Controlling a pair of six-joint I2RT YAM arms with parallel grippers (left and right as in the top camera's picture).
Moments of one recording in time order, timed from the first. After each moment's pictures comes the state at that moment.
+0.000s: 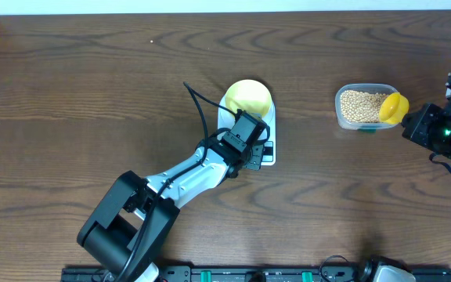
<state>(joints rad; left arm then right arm) -0.68 1.77 0.95 -0.26 -0.01 -0.44 -0.30 1.20 1.35 -1.13 -0.34 0.22</state>
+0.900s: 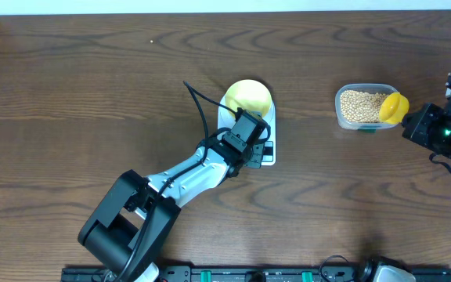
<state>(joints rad) -0.68 1.78 0.95 -0.23 -0.03 -0.44 -0.30 1.20 1.35 -1.13 -0.34 0.22</state>
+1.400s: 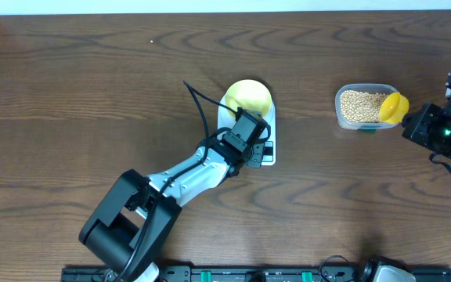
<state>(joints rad) -0.68 1.79 0.95 -0.22 -0.03 -0.44 -0.30 1.20 1.35 -1.13 -0.34 0.22</state>
